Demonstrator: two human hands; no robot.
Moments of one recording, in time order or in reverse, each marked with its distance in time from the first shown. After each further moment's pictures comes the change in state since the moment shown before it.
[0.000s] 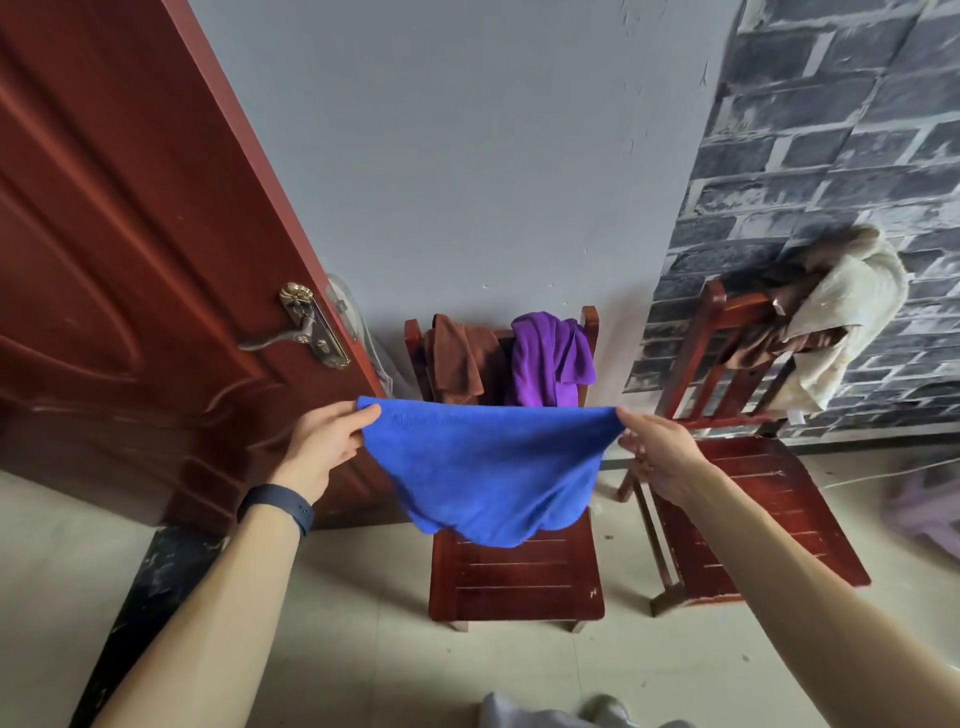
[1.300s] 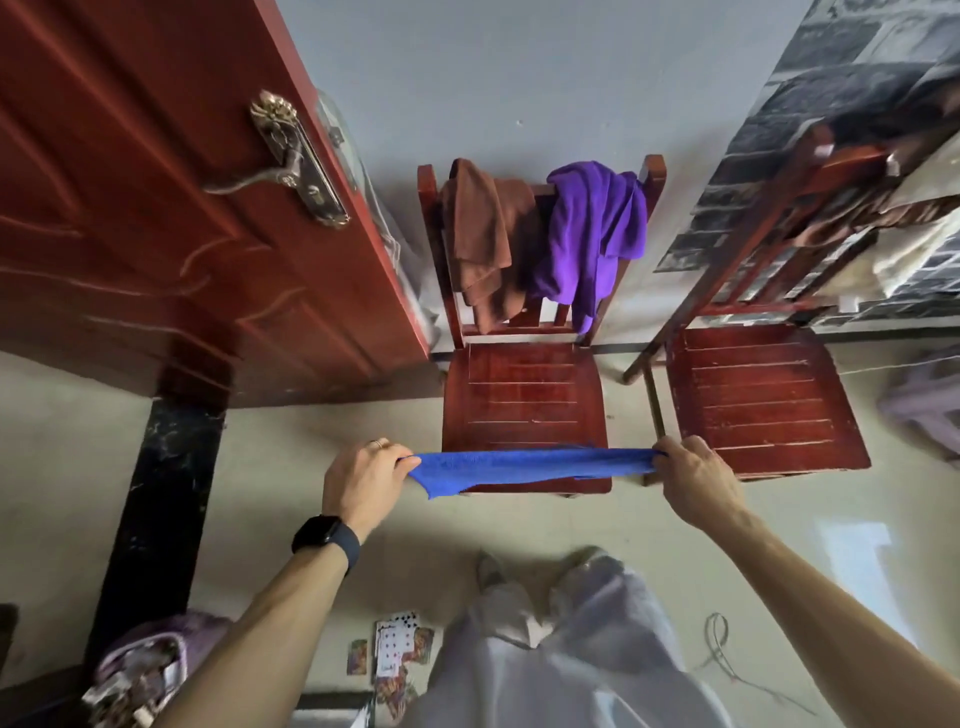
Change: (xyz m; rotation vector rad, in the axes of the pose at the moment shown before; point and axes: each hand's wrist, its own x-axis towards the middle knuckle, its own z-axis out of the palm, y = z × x) left_hand -0.019 -0.205 -0.033 1.288 -0.045 0.420; right_hand -0.019 0.175 -0.033 -1.486 0.057 -0.480
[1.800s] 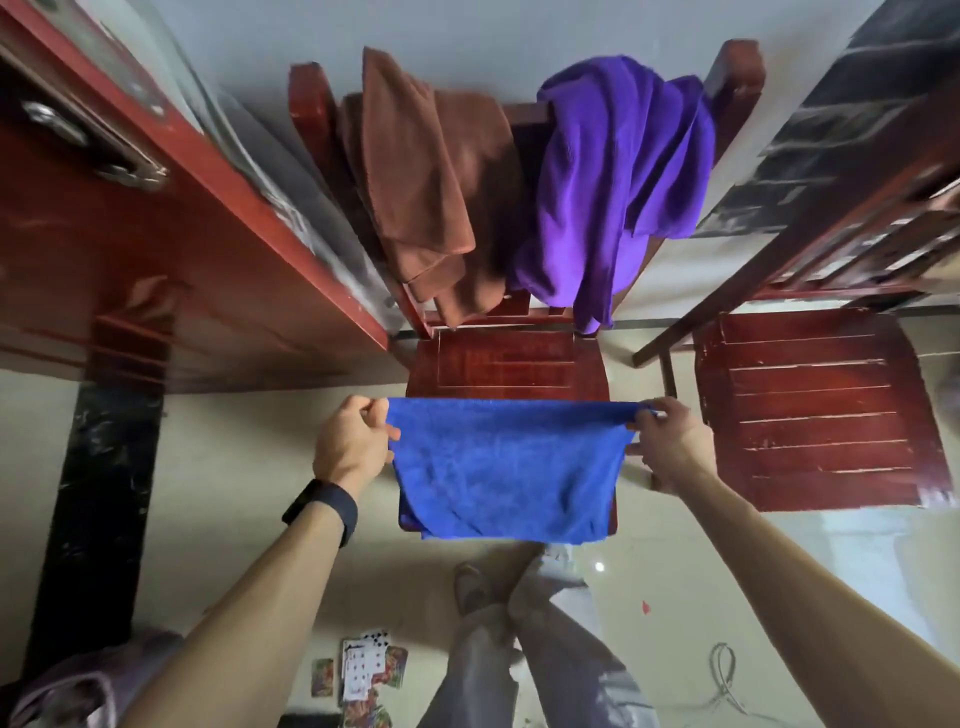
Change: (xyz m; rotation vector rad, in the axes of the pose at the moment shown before) left_hand 0.184 0.030 0.128 -0.544 -0.131 -0.606; right_hand 0.197 0.010 0.100 0.755 -0.163 0.579
